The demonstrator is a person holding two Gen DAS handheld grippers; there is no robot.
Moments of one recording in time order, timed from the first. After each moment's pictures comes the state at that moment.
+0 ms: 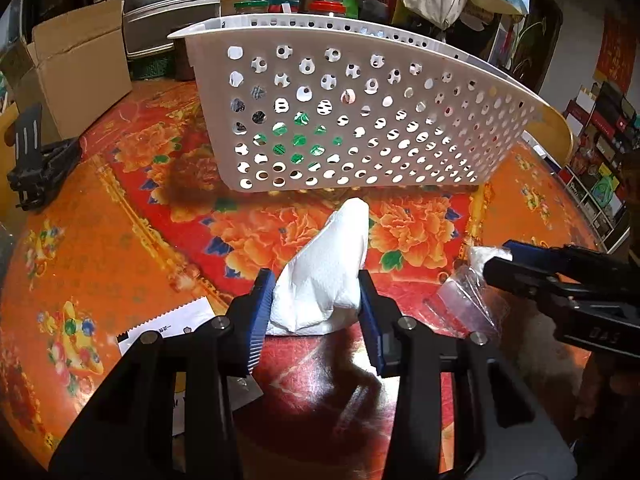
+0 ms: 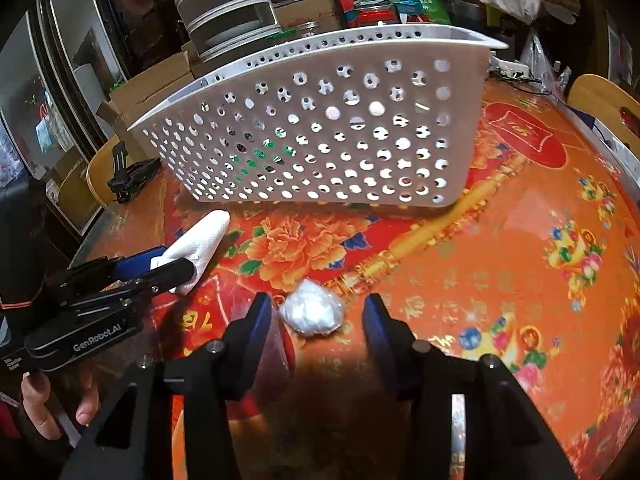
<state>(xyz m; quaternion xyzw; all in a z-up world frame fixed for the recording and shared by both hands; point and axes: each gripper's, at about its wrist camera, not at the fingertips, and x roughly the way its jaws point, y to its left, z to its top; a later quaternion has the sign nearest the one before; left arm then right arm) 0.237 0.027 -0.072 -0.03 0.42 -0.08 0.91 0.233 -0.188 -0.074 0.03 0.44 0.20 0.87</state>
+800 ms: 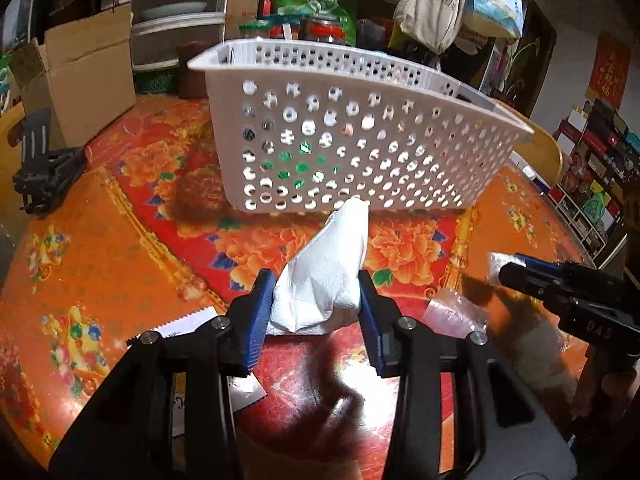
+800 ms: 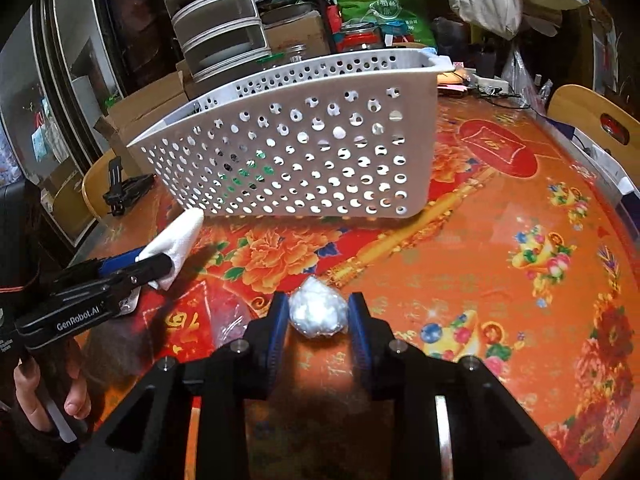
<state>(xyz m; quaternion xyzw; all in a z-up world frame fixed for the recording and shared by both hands) 0.221 0.033 -0.057 -0.05 0.37 -0.08 0.92 0.213 -0.214 -0.059 0.03 0.40 0.18 0.90</state>
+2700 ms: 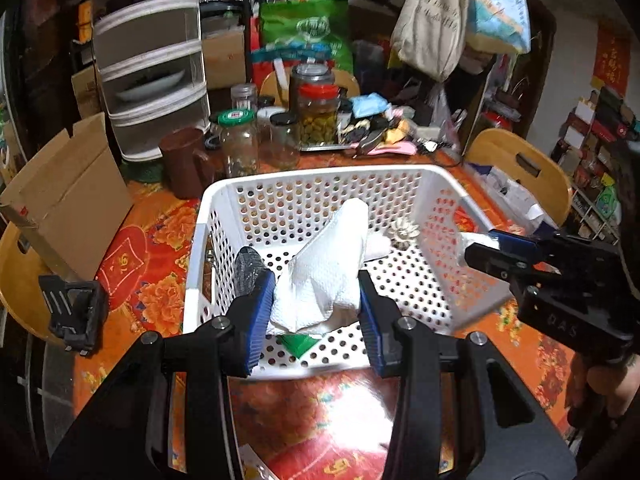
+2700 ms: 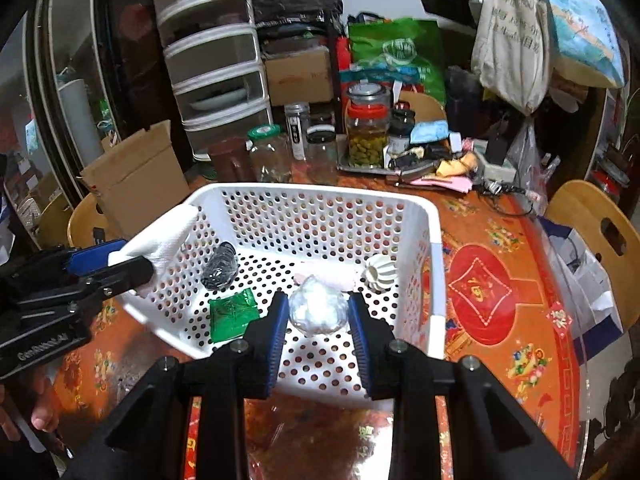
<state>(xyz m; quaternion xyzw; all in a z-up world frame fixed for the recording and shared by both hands) 0.347 0.007 0.095 0.00 0.39 -0.06 0.92 0.340 -0.188 0.061 -0.03 0.39 0.17 0.90</state>
